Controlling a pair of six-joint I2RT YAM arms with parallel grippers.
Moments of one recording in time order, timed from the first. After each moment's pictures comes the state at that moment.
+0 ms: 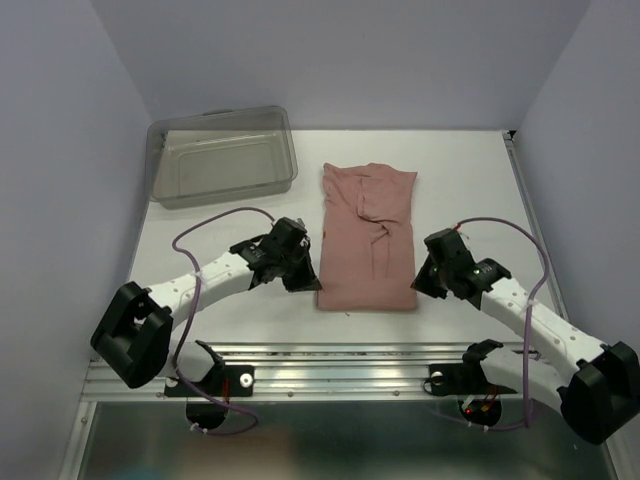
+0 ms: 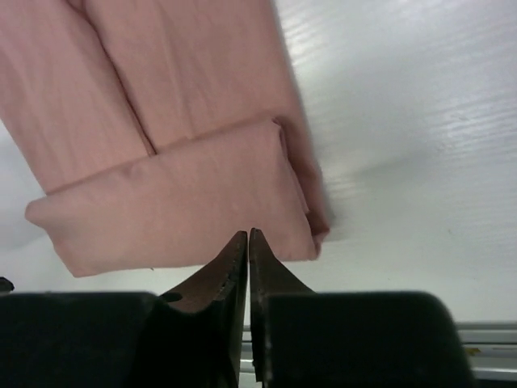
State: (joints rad) left arm -0.71 1.32 0.79 -0.44 0.17 -0.93; right arm 0.50 0.96 0.63 -0.67 0.15 0.94
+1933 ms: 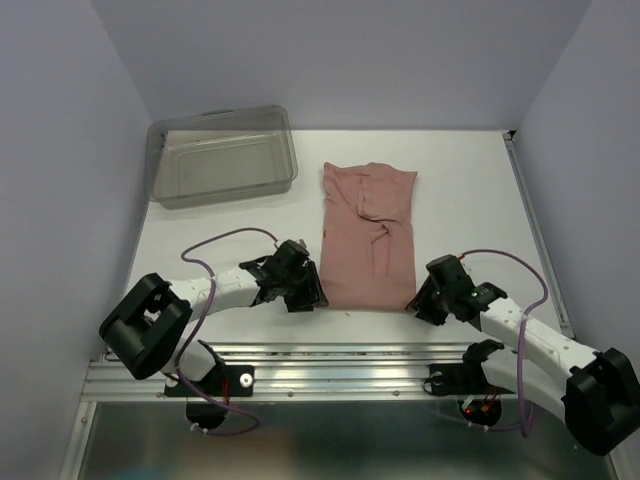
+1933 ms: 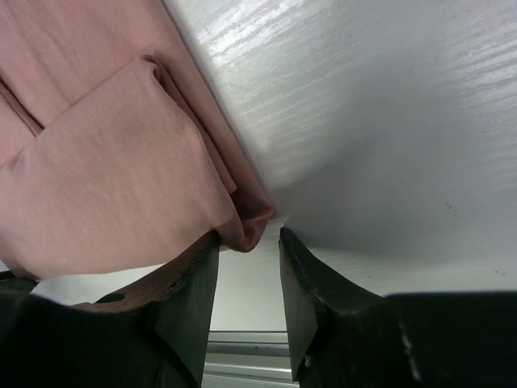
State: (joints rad) left arm -0.77 1.40 0.61 -0.20 0.15 -0.97; right arm 0.50 0.93 0.40 -0.54 0.07 1.10
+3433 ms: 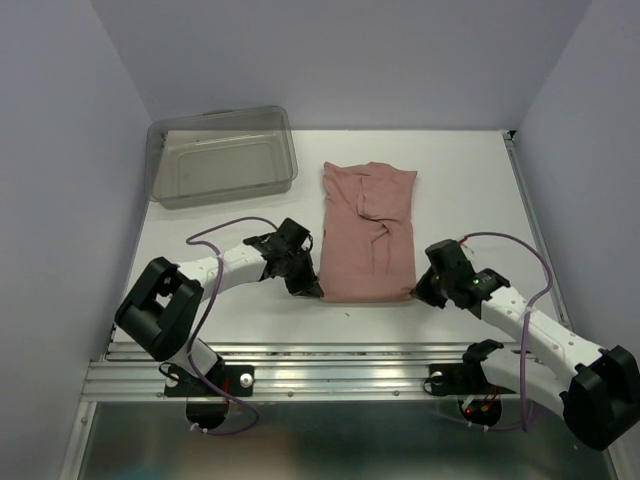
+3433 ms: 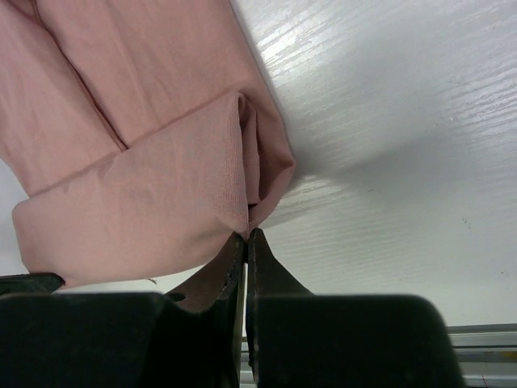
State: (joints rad) left arm -0.67 1.52 0.81 -0.38 0.28 -0.96; right arm 0.50 0.96 0.55 -0.59 0.15 1.08
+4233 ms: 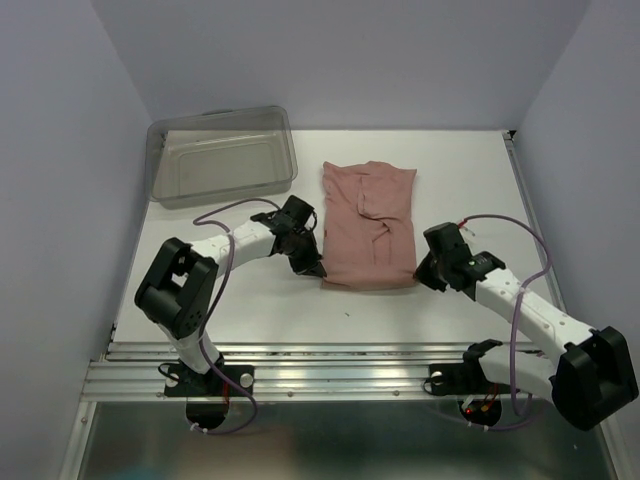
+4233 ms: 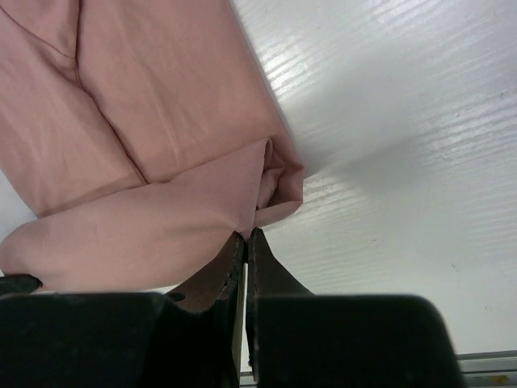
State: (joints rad) left arm -0.61 1.67 1.03 -0.48 0.28 -0.91; right arm 0.45 1.08 0.67 -0.59 0.22 1.00
